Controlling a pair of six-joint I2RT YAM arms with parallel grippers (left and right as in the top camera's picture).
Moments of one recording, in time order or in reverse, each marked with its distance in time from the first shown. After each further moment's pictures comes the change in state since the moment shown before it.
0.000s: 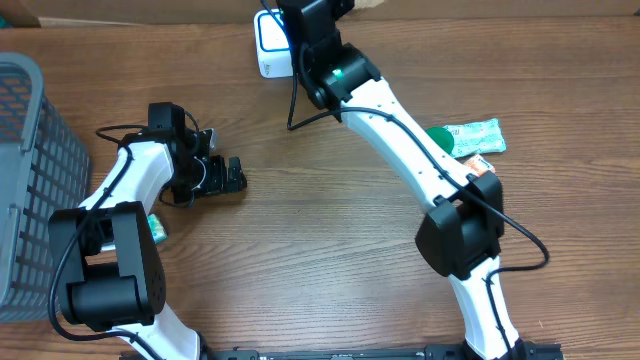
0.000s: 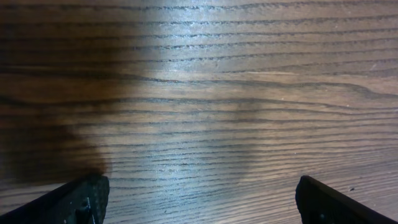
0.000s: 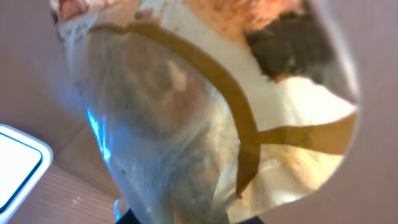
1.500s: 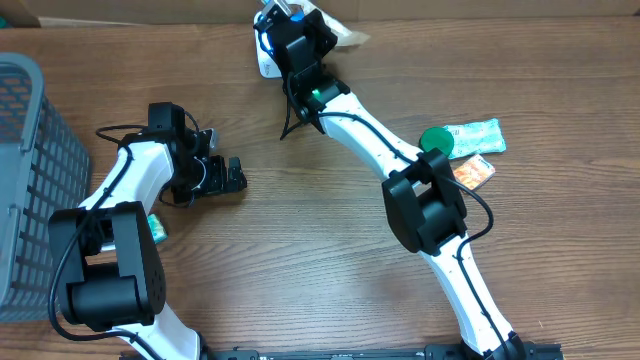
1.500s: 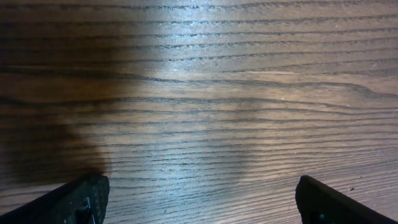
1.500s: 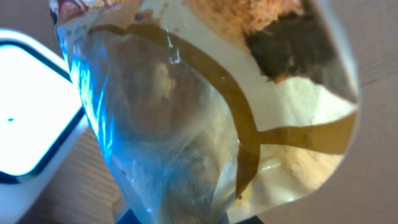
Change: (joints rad) left arm 0.000 0.000 0.000 -0.001 0.000 0.000; right arm -0.011 0.251 0.000 0.097 0.035 0.024
